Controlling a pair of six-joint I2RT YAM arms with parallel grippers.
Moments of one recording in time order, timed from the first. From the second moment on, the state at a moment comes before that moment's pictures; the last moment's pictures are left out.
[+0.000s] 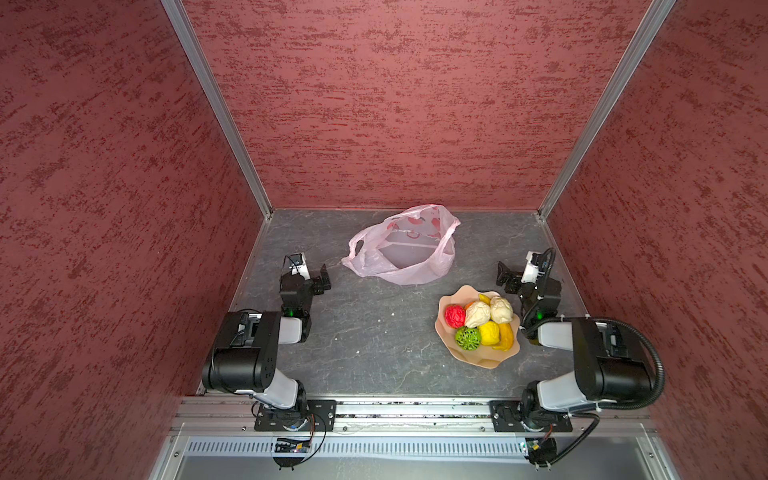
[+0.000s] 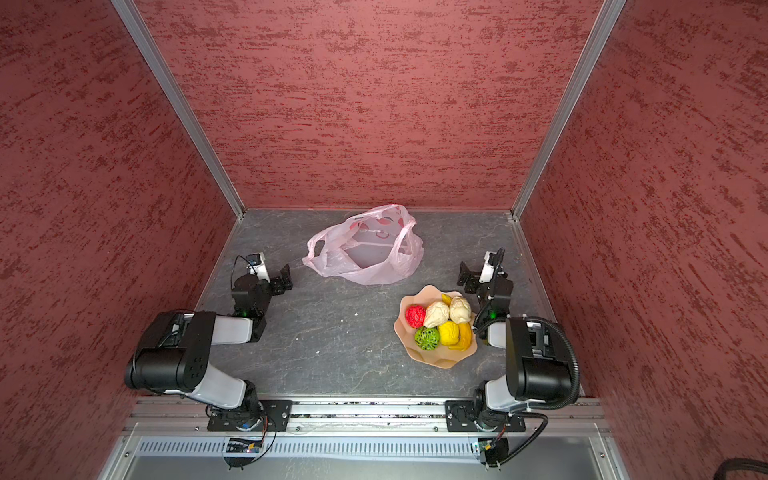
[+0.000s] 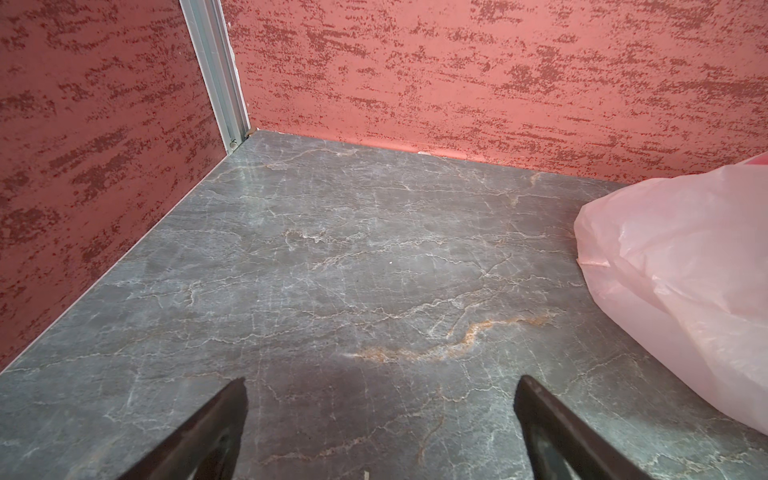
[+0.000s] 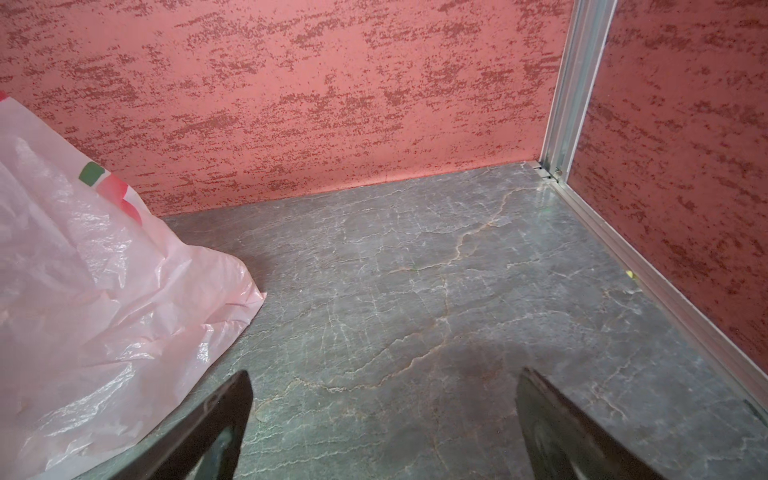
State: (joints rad) left arm 0.02 1.54 0.36 0.89 -0.08 -0.11; right arm -0.14 1.48 0.35 0.96 -0.15 0.14
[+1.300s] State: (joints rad) left arm 0.02 1.54 0.36 0.89 -0.08 -0.11; right arm -0.14 1.54 0.27 1.13 -0.21 0.12
